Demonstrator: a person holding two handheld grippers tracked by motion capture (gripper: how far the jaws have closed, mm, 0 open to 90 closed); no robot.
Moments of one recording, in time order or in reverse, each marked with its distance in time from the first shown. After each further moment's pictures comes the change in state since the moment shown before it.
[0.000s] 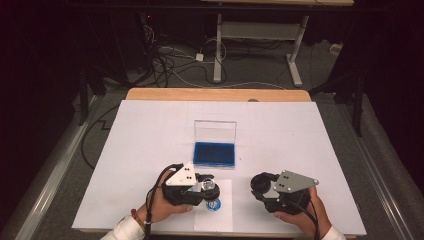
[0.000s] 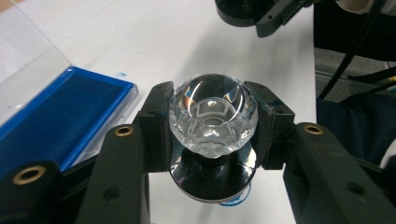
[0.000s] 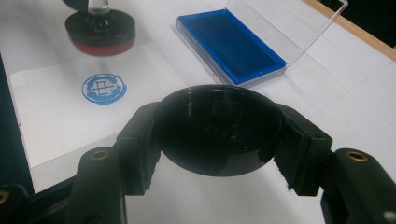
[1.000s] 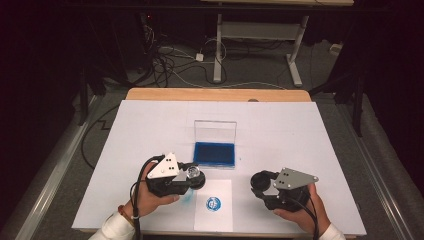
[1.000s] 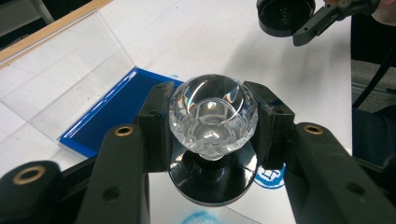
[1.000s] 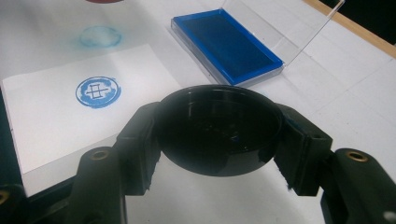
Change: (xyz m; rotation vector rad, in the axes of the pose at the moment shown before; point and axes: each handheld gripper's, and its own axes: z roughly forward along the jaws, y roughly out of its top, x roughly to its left) left arm 0.017 -0.004 -0.034 -0.033 0.122 -0.011; right arm -0.005 0.000 0.004 0.000 0.004 0.018
